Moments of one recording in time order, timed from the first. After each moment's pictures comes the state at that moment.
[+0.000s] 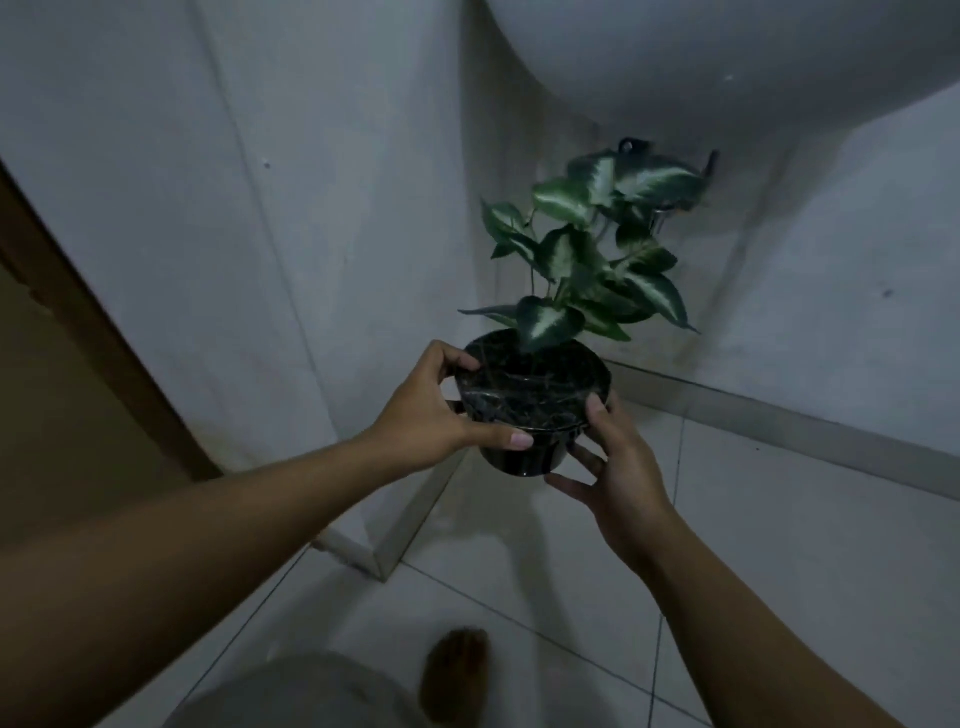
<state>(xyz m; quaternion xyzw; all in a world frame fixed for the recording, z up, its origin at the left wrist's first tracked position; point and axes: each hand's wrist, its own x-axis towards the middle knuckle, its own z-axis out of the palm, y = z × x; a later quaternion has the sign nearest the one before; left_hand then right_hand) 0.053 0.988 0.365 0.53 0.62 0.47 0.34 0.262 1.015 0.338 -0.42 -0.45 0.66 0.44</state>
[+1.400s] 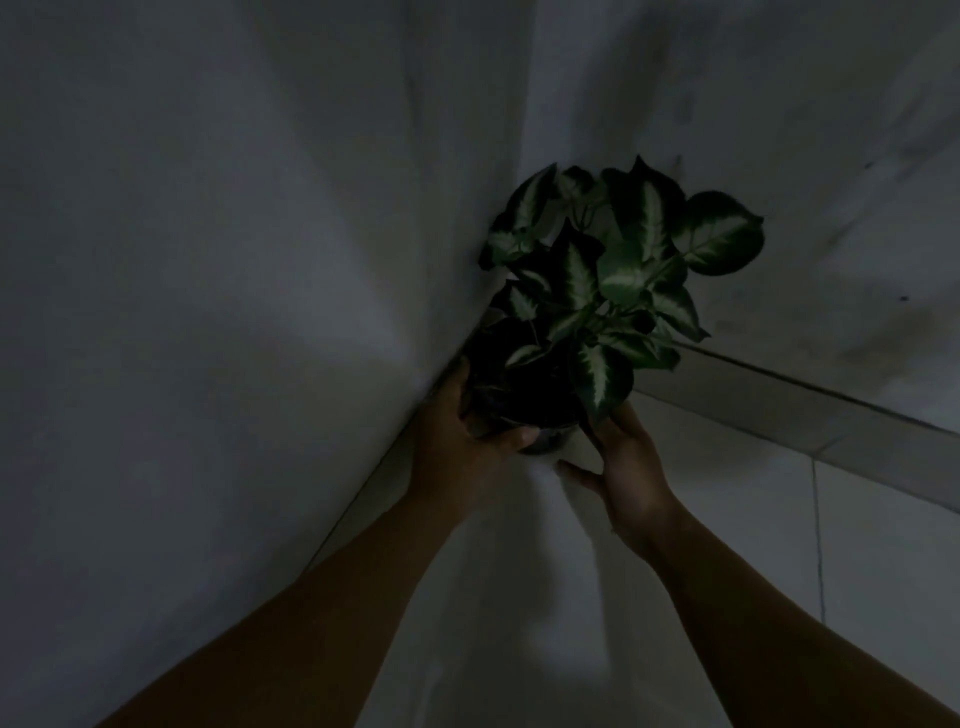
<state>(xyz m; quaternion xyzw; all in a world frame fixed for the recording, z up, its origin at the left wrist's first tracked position) 0.045 1.357 0.019 0.38 0.61 0.58 0.39 0.210 1.399 0.037 -0.49 -0.46 0.64 0.38</state>
